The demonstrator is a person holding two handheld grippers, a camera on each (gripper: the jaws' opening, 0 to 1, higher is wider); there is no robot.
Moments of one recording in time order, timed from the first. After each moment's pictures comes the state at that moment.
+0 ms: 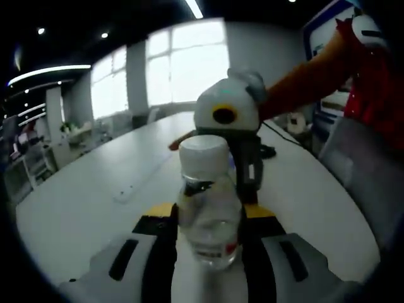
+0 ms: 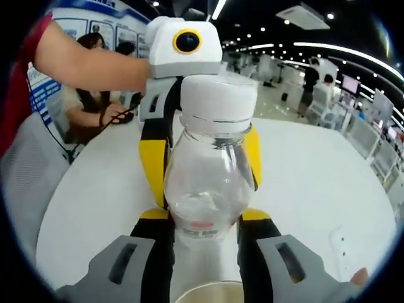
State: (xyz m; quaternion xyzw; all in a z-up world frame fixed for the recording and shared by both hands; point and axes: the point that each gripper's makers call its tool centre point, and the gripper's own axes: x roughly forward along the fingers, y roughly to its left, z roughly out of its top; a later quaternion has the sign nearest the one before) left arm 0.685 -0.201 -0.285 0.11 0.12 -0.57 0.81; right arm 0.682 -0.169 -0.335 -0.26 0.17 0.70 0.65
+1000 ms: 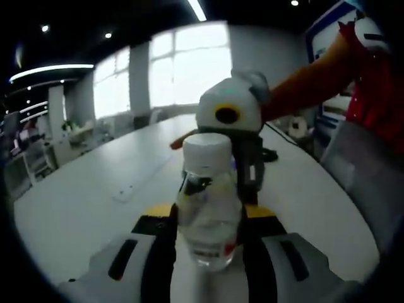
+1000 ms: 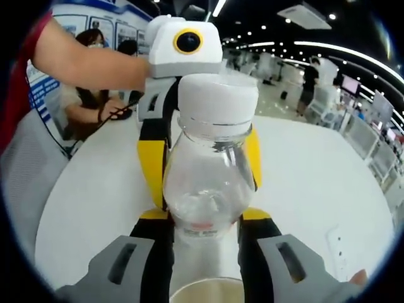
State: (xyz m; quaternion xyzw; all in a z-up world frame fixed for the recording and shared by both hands) left arm 0.688 -0.203 -0.288 0.09 0.12 -0.56 0.81; right arm 0.686 -0.171 -0.336 -0.27 0.18 0.69 0.65
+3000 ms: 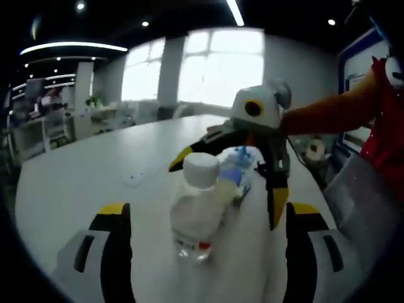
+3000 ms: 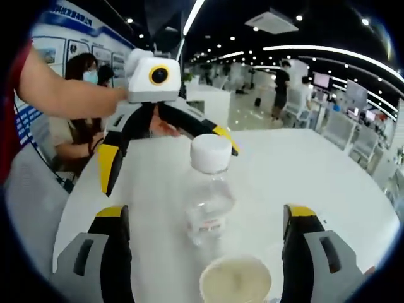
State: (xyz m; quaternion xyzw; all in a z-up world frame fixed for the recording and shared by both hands) left arm 0.665 -0.184 -0.260 0.02 0.16 -0.49 0.86; right arm 0.678 -0.199 -0.283 -0.19 0.17 0.63 0.73
